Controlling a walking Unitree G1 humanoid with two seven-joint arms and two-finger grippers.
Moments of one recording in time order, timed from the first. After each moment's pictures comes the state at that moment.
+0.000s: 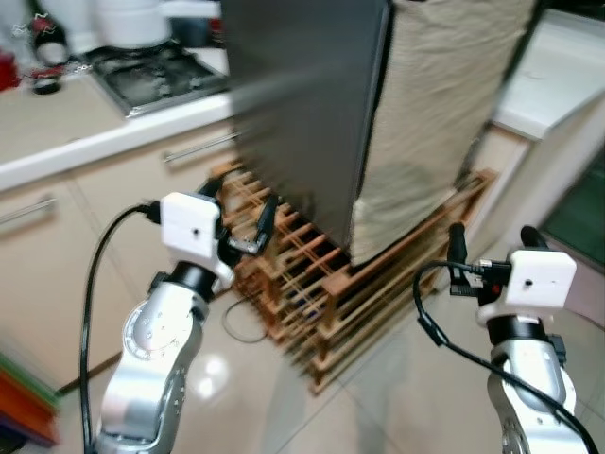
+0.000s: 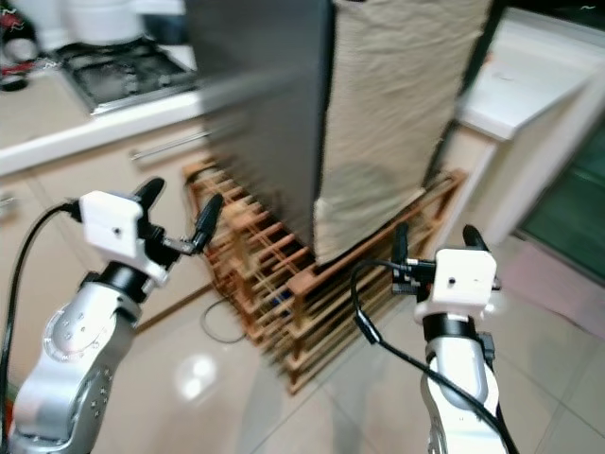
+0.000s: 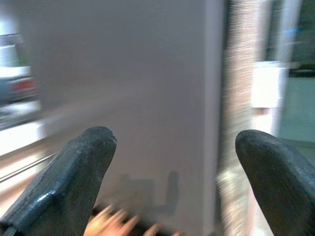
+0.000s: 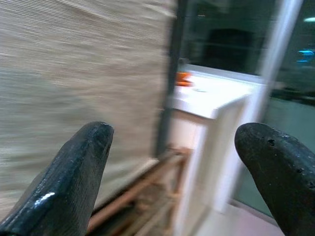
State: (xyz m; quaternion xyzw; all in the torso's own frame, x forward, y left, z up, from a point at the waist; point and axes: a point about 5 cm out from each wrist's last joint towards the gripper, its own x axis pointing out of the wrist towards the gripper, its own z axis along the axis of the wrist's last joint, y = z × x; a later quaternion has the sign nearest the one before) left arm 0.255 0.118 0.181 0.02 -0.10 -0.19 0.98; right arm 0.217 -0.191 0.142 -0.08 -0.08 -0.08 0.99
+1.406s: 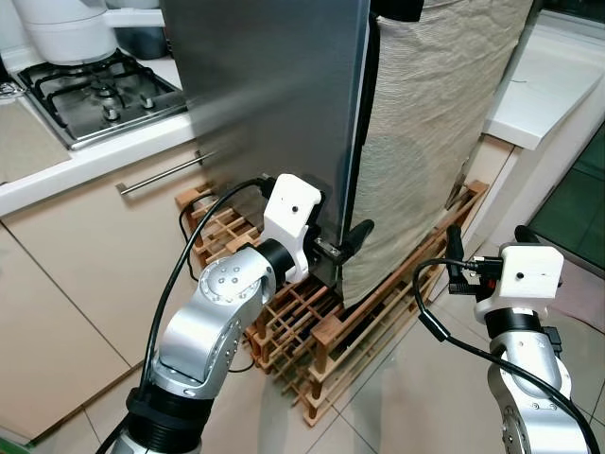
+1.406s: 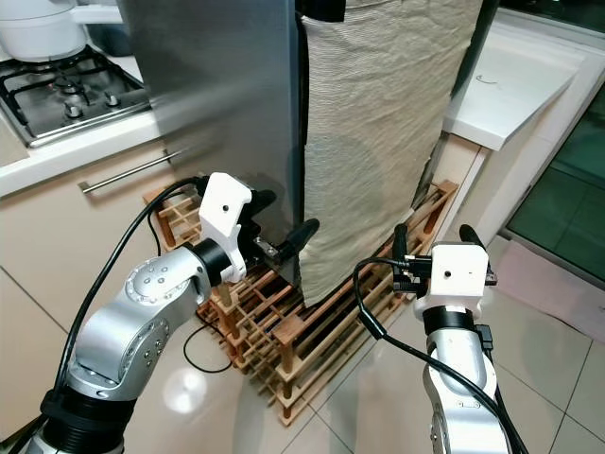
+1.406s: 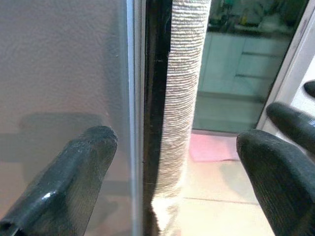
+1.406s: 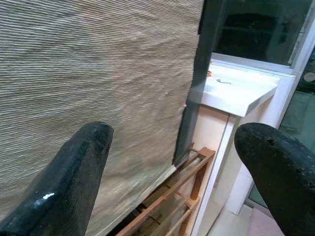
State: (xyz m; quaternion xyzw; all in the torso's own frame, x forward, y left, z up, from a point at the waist) left arm 0.276 0.054 0.184 -0.03 0.02 -0.38 0.93; right arm 0.232 -0.191 0.135 -0.09 -0.06 -0.06 0.99
